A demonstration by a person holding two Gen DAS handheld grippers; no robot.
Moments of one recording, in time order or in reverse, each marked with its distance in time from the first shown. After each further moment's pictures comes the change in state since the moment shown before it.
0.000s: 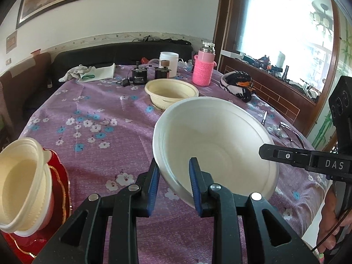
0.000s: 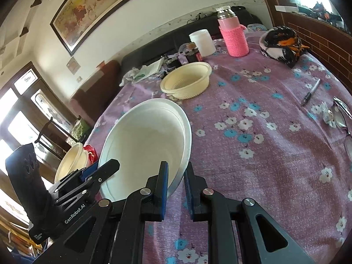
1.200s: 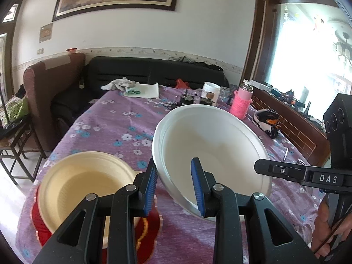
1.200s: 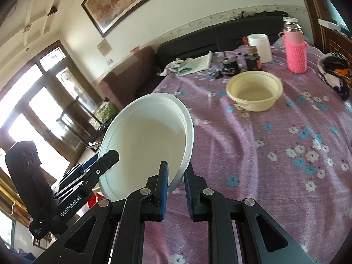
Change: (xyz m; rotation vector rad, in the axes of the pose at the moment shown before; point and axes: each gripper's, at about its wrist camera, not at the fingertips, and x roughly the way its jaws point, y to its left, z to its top) left arm -0.070 0.088 0.018 -0.154 -0.133 0.133; right arm 0.041 0.102 0.030 -0.156 0.062 0.164
